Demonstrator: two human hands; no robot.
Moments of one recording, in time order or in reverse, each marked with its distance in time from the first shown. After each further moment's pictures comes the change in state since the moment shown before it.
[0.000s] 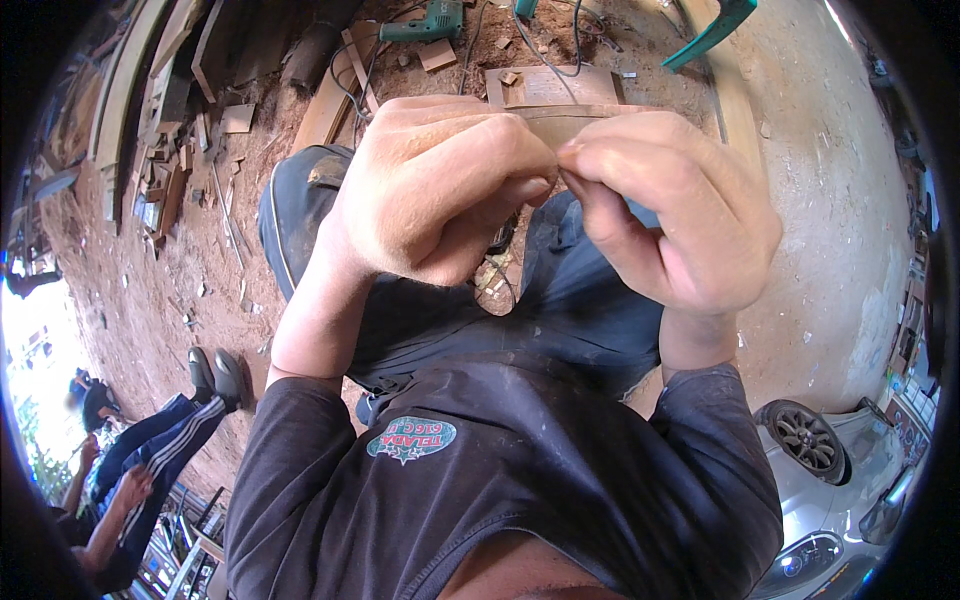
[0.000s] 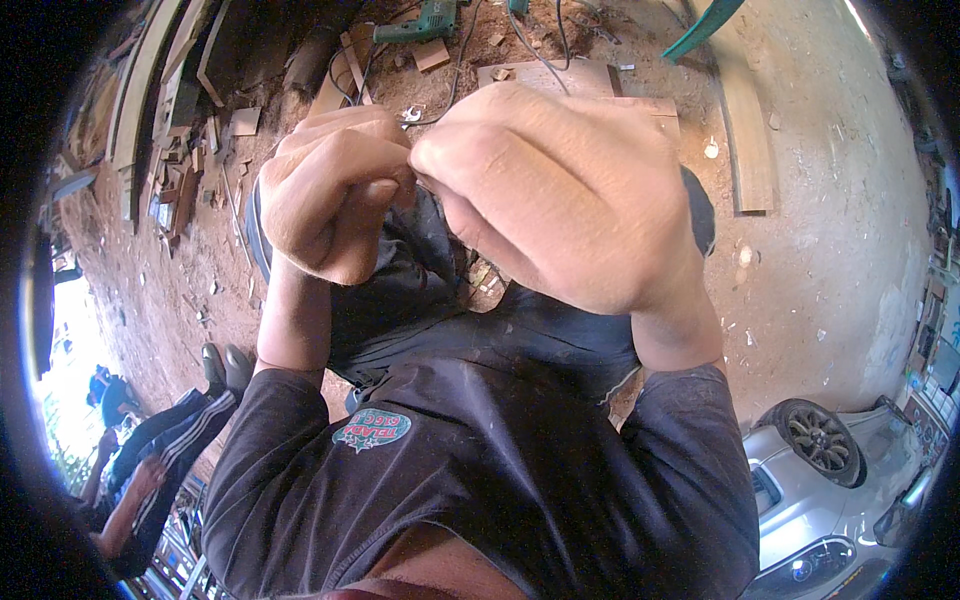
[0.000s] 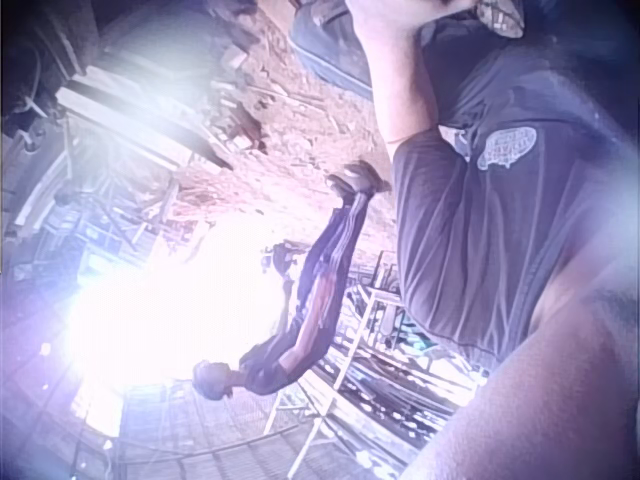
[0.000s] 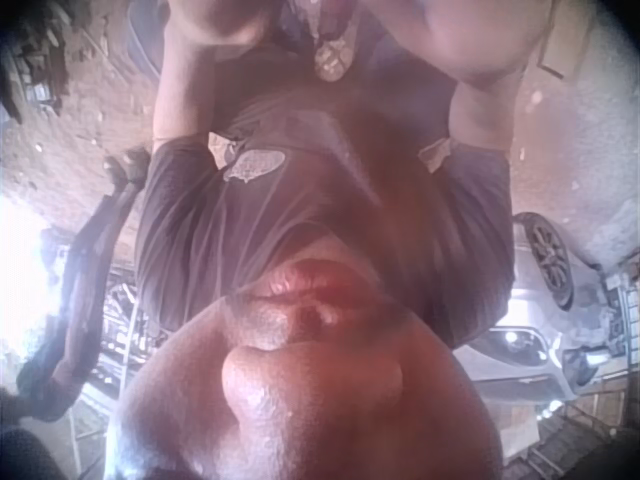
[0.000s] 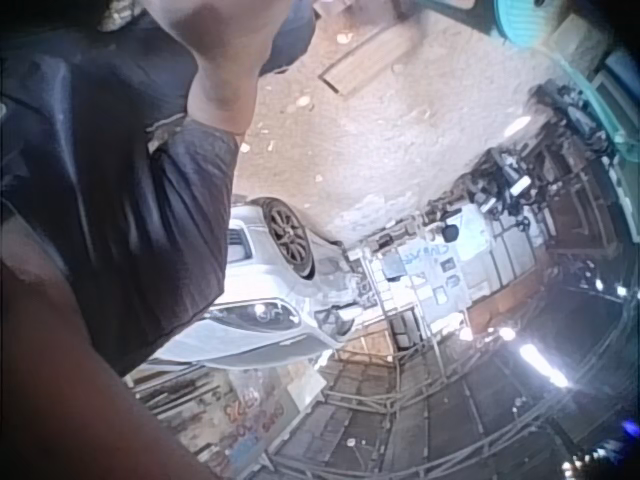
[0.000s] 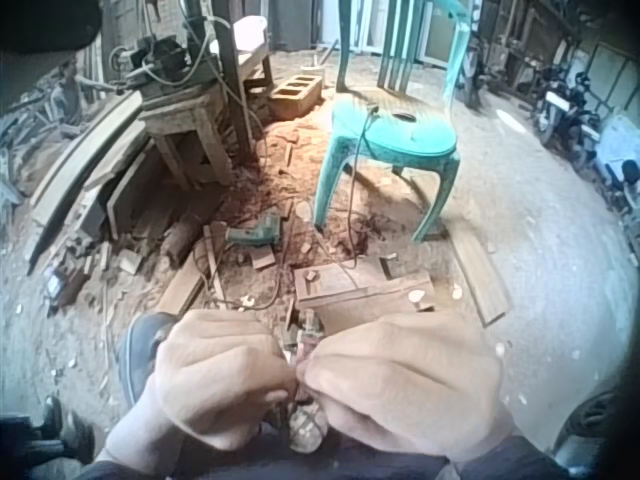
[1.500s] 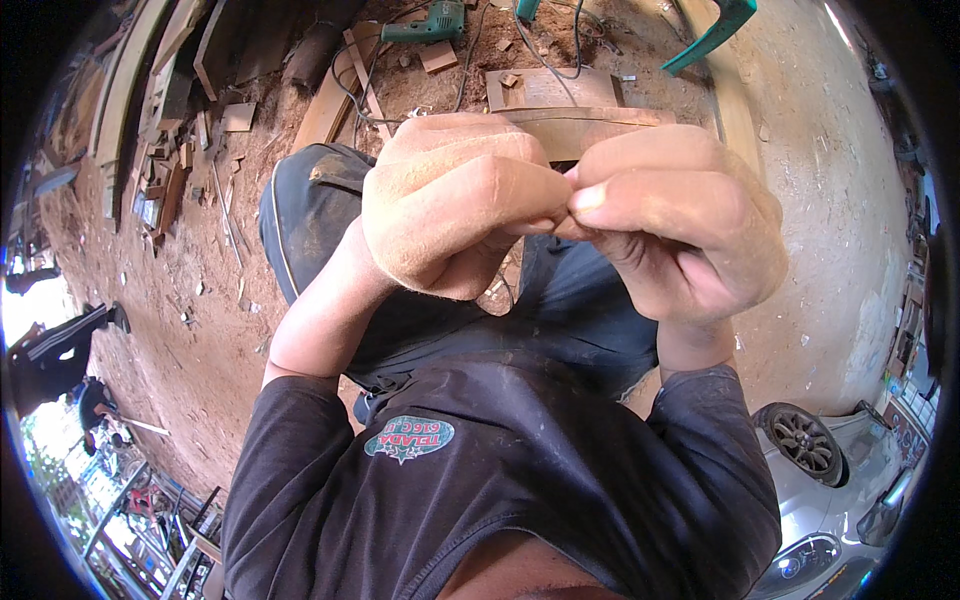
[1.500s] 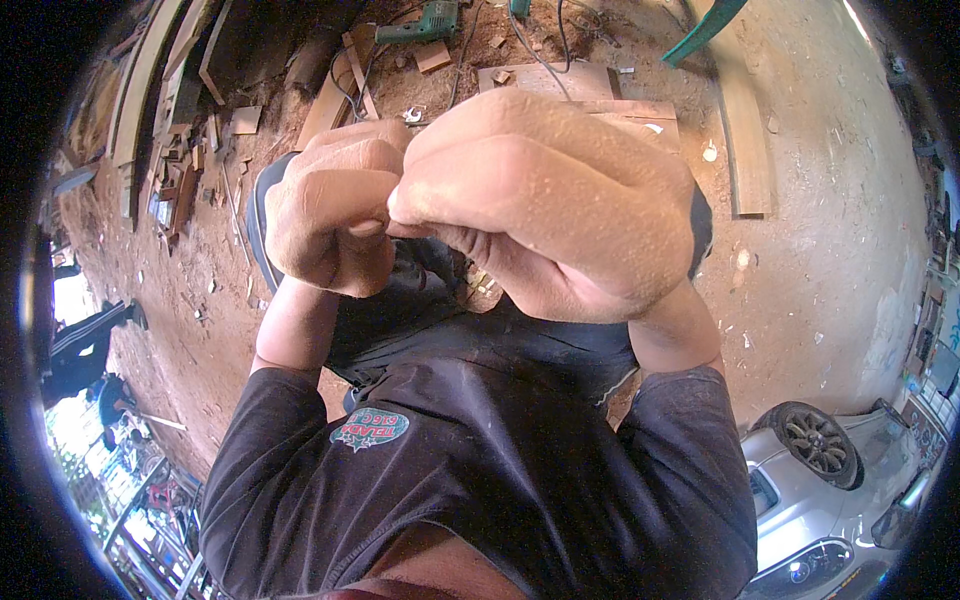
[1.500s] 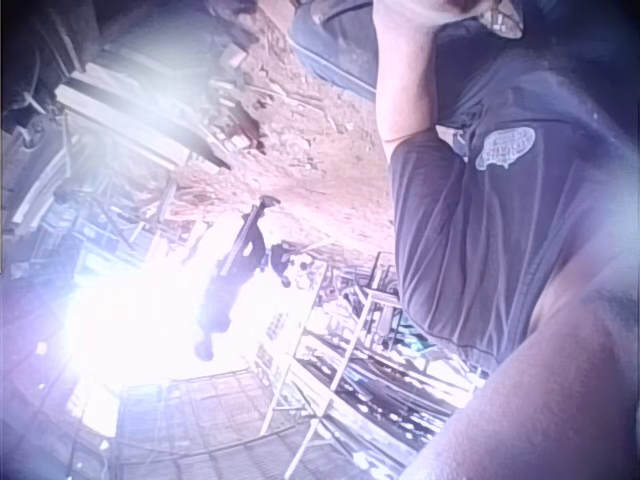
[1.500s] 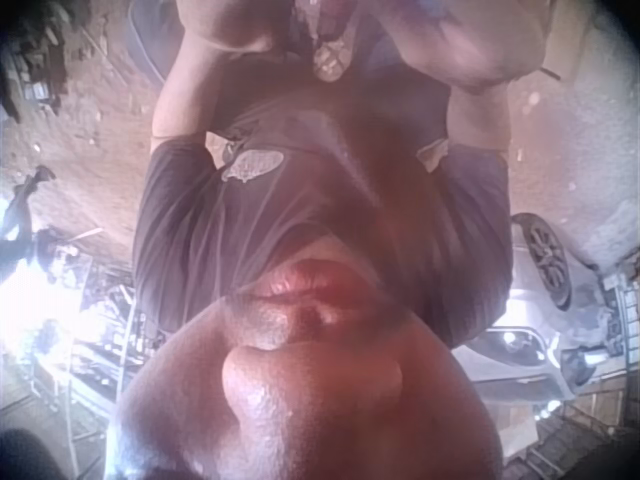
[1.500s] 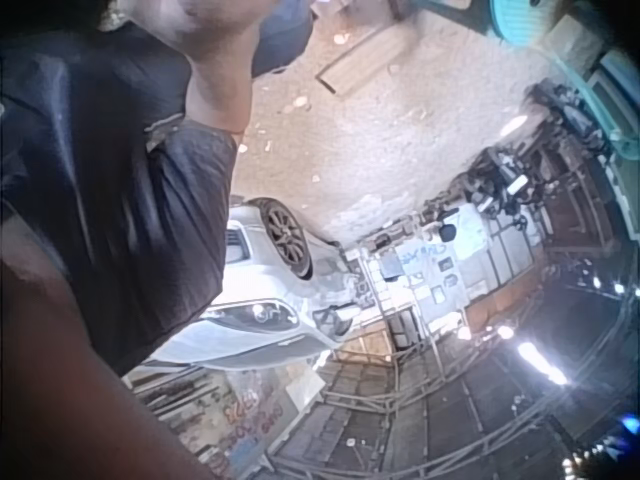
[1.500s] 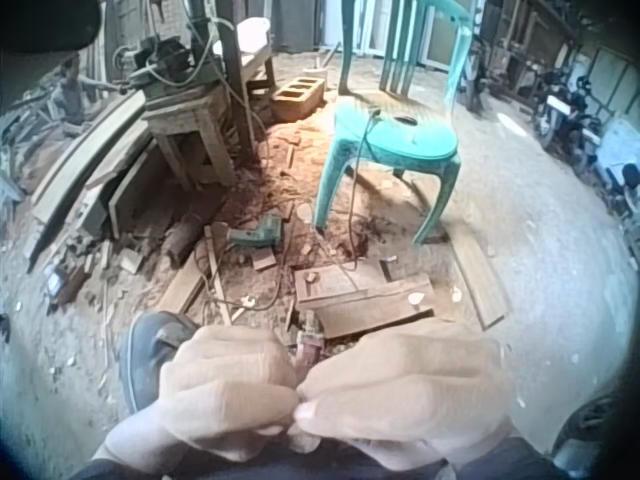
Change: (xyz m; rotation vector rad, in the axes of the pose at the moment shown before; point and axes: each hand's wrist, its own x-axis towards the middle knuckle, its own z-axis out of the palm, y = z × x) left_hand -0.004 0.002 0.014 -0.134 0.108 0.130; right_hand -0.003 -0.001 0.002 0.296 0.067 0.011
